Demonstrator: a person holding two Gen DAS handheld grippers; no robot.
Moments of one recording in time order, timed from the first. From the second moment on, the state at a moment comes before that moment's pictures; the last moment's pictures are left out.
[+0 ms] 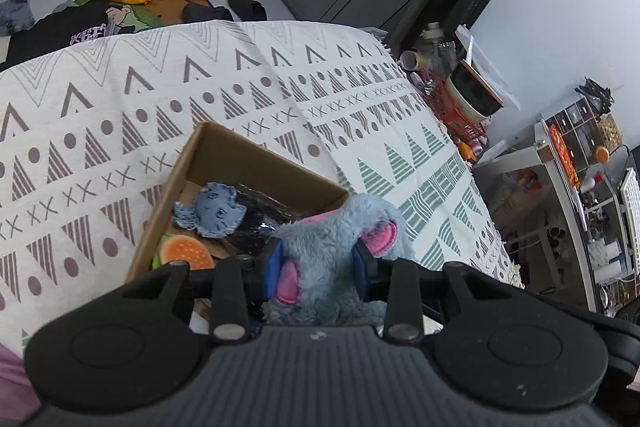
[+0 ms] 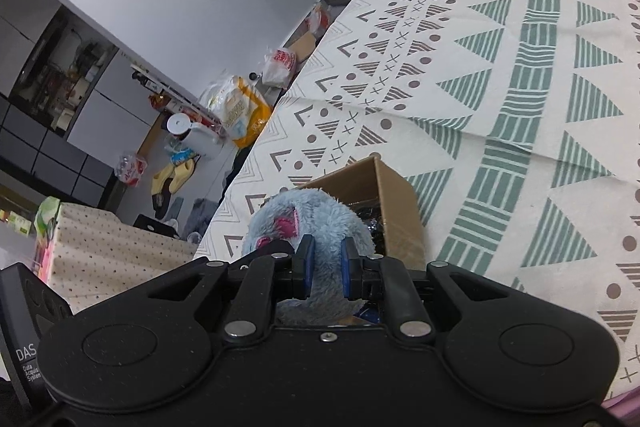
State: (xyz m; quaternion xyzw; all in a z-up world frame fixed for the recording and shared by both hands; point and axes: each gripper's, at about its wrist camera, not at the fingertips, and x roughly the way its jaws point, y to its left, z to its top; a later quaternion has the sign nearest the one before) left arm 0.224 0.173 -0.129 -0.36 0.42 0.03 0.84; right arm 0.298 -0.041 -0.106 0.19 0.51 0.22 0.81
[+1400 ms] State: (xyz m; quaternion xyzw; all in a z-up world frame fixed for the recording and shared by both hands) left arm 0.214 0.187 -0.101 -0.26 0.44 0.11 0.86; right arm 0.282 -0.031 -0.088 0.14 0.52 0.16 0.83
